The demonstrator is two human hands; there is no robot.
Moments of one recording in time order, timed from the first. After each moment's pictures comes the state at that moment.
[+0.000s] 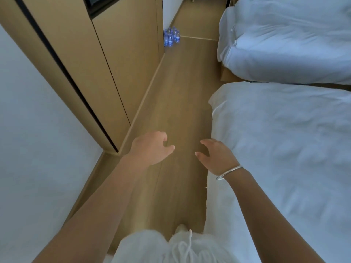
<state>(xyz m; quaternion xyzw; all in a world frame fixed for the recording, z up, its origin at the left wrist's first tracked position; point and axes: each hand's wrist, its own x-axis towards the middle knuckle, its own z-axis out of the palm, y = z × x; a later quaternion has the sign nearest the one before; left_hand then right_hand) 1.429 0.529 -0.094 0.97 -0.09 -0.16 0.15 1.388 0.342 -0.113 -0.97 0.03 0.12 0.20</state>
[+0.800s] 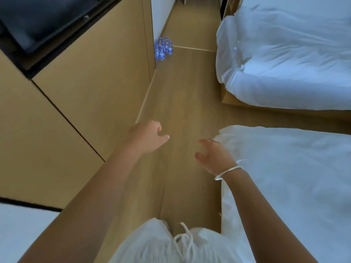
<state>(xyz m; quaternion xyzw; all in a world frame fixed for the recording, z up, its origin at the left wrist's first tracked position) 1.939 0.486 -0.083 0.97 -0.09 -0.15 0.16 1.871 0.296 -0.115 -0.97 0.06 0.13 0.20</state>
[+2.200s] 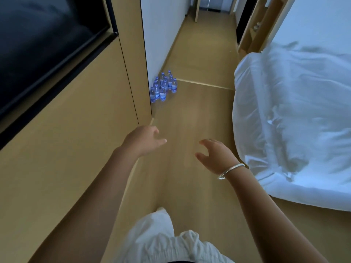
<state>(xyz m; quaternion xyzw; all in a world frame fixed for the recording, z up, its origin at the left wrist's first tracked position) 2.798 0.337 -0.113 0.96 -0.04 -0.16 0.21 2.737 0.123 -0.124 -0.98 0.00 0.11 0.19</state>
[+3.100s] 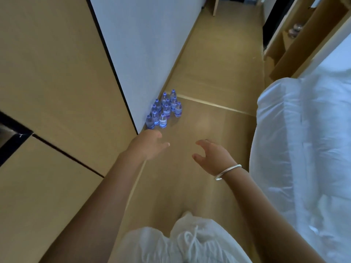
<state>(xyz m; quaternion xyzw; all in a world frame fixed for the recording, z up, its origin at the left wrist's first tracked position) 3.314 0.212 -0.139 0.94 0.01 -0.22 0.25 3.281 0.014 -0.145 -0.96 -0.03 0.18 0.19</state>
